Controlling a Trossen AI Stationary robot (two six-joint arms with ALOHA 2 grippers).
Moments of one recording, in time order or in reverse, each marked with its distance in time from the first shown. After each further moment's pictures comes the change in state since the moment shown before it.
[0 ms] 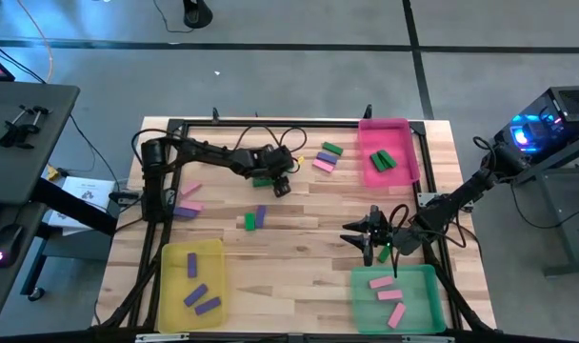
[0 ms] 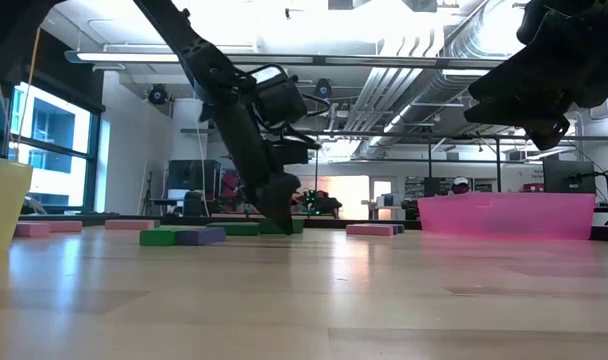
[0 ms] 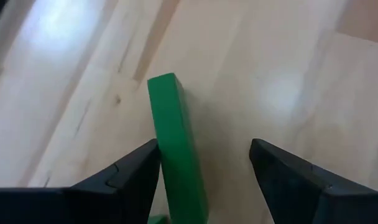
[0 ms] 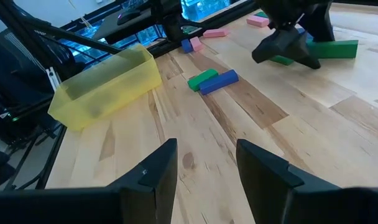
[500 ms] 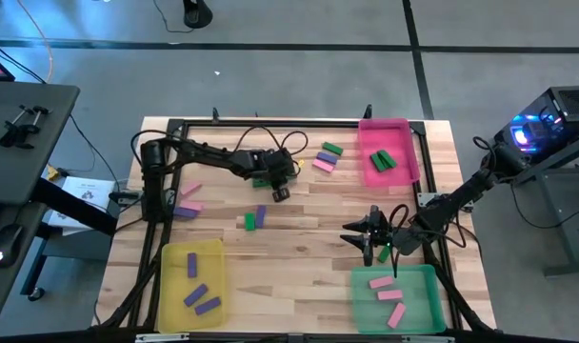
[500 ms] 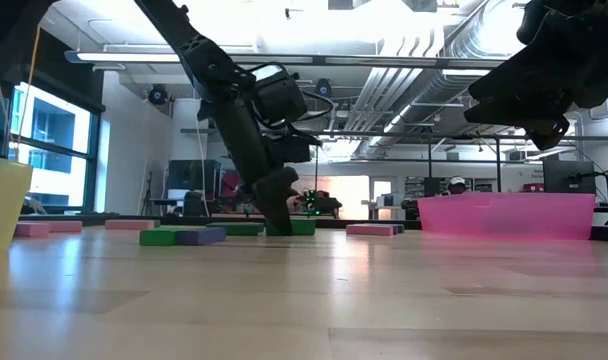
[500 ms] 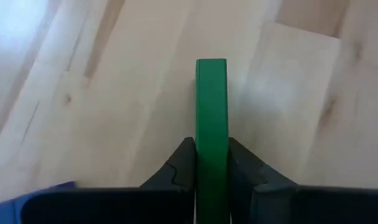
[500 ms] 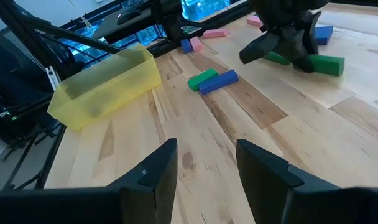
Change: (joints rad) left arm -0.033 -0.012 -0.002 -0.026 0.096 0.000; right arm 0.000 0.004 0.000 0.001 0.000 -0.010
